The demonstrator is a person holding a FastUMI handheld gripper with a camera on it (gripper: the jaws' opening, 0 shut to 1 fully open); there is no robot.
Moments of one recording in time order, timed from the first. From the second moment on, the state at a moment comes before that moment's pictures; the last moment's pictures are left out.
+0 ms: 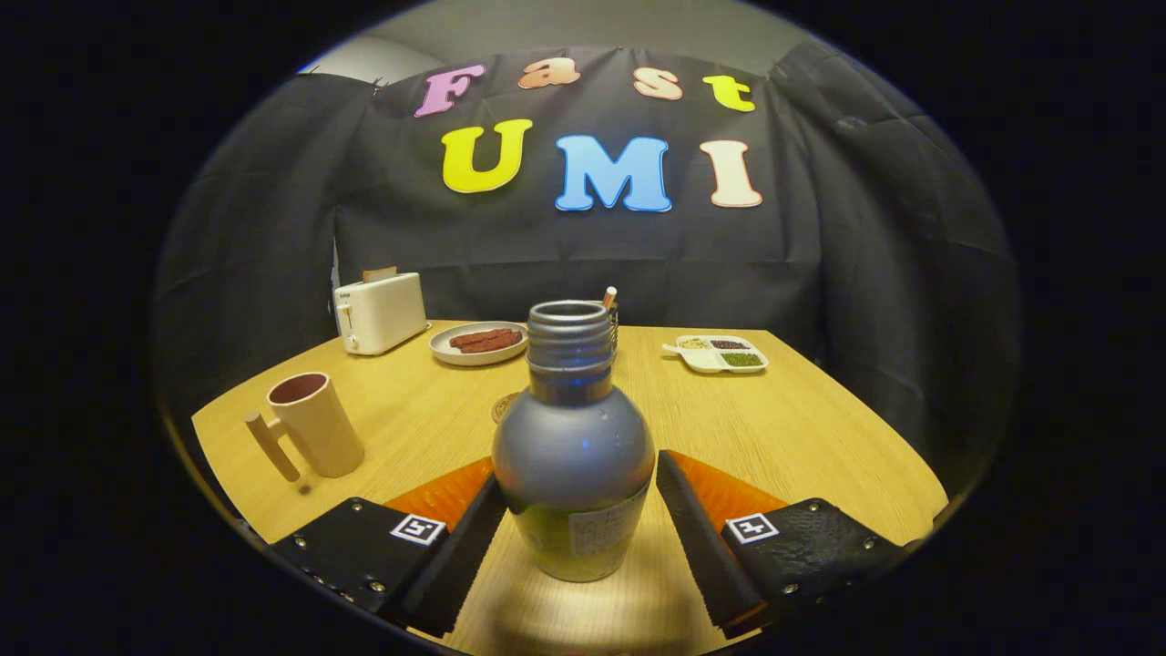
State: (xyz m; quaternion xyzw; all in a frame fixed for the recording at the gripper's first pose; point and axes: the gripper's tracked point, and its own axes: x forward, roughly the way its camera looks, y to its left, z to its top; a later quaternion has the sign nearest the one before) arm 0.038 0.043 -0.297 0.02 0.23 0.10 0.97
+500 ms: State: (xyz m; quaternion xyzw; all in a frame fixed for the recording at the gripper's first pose) arm 0.031 0.055 -0.318 0.01 0.27 0.11 0.96
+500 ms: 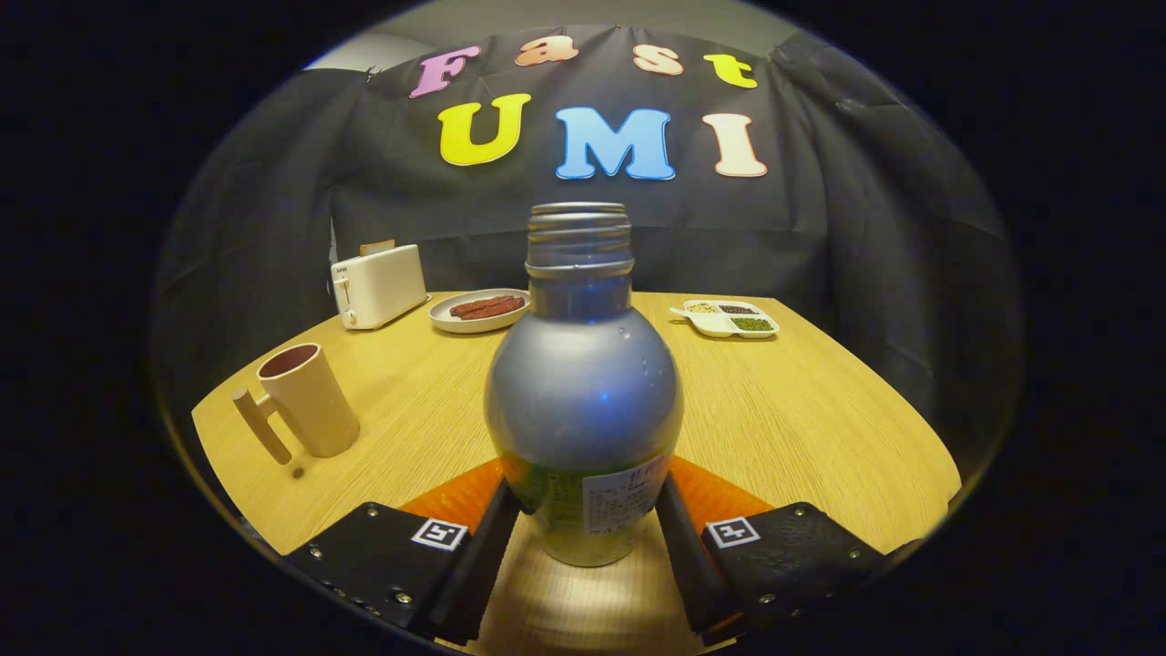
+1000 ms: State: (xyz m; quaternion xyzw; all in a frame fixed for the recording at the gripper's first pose) arm 0.034 0.072 -0.290 -0.03 0.28 0.14 0.95
